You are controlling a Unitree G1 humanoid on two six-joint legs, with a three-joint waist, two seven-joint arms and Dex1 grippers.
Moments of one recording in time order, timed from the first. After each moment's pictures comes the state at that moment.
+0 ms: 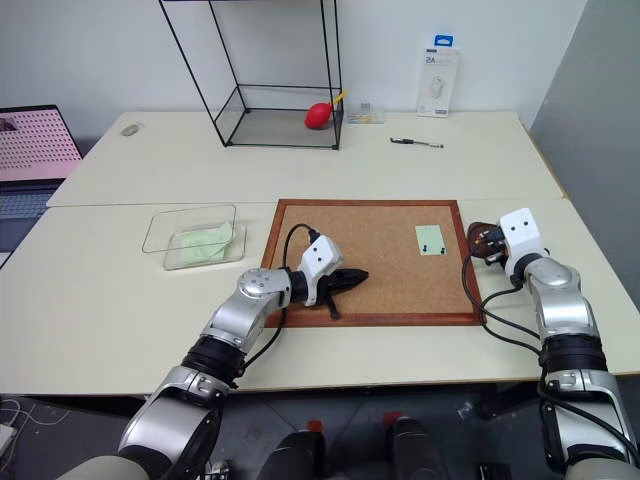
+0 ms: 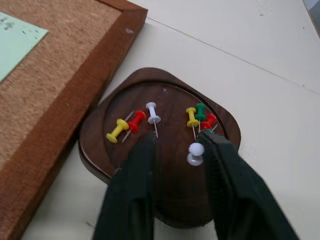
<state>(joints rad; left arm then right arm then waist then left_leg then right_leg) -0.63 0.25 -0.25 0.48 -0.06 0.14 -0.88 -0.57 -0.57 -0.08 0.48 -0.01 0.32 0.41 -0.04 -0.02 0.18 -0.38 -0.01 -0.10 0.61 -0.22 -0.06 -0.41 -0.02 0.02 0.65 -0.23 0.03</state>
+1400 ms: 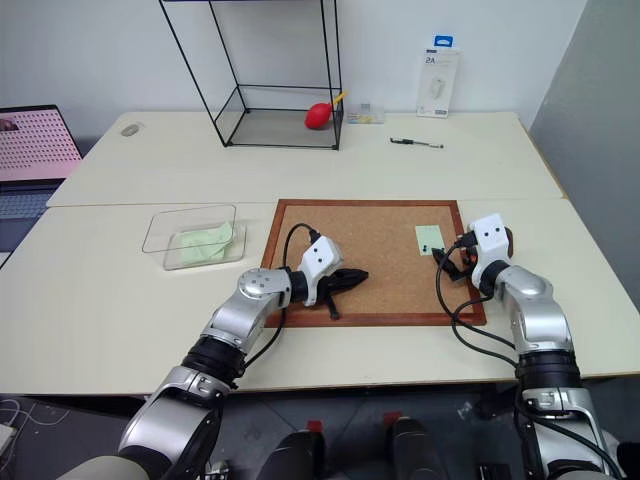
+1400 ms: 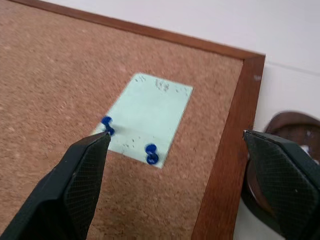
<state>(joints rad) -0.63 0.25 -0.25 0.48 -0.04 0.12 -0.88 -0.49 -0.43 -0.09 0.32 0.15 0.36 0.52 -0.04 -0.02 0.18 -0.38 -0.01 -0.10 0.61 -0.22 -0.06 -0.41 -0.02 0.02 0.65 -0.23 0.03</state>
